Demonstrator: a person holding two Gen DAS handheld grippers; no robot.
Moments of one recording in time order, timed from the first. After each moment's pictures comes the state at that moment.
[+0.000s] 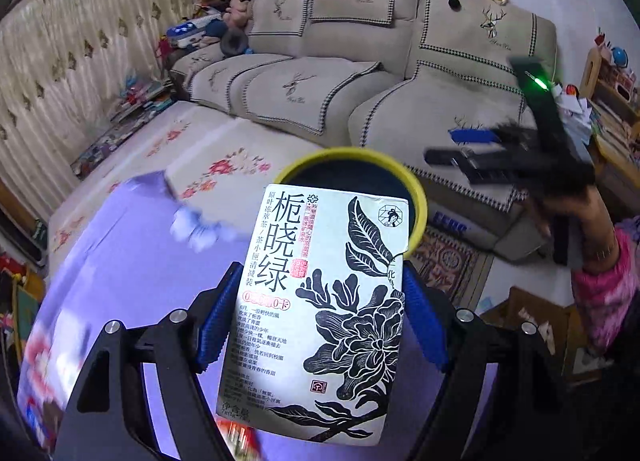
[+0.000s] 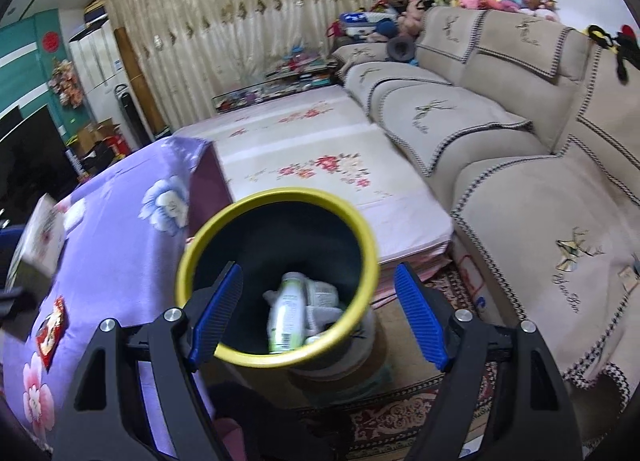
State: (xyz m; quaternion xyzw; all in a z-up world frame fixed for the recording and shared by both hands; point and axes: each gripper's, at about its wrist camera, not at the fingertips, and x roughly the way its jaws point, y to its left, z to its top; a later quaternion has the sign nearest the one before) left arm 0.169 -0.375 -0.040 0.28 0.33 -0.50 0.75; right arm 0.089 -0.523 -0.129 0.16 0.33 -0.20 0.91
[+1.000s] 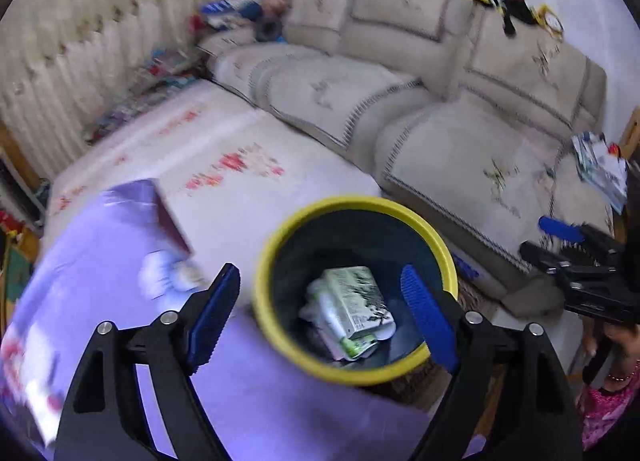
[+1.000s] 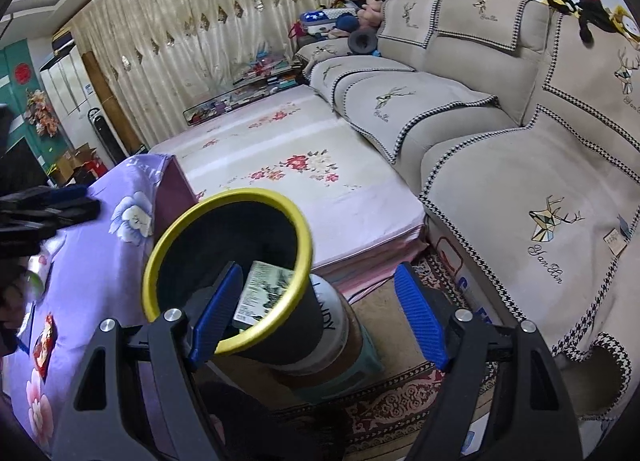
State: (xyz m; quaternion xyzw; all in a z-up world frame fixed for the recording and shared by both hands) left arm 0.220 -0.457 -0.052 0.22 0.36 -0.43 0.80; right arm 0.051 -0.558 -0.139 0.20 0.33 -0.24 0.89
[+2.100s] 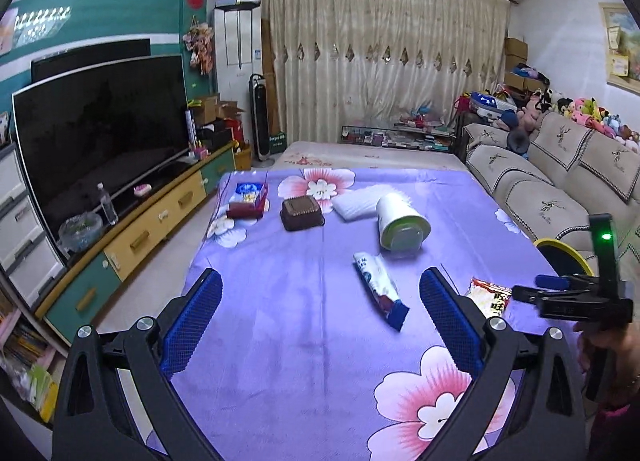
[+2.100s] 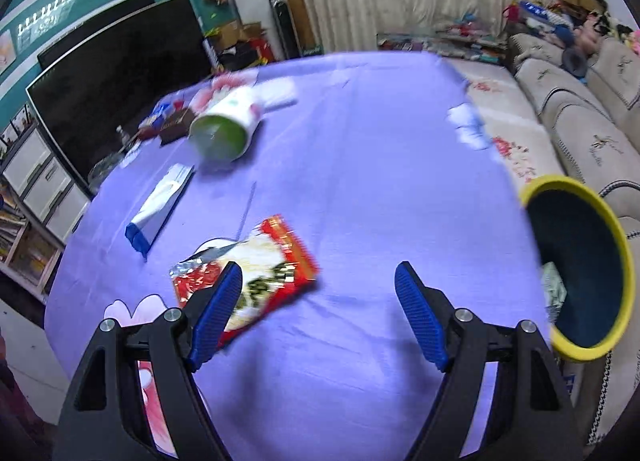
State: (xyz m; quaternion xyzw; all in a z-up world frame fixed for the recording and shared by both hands) left arm 0.102 0.027 -0.020 0.02 0.27 -0.06 0.96; right arm 0.206 -0.249 -0.145 0.08 0.43 0.07 0.90
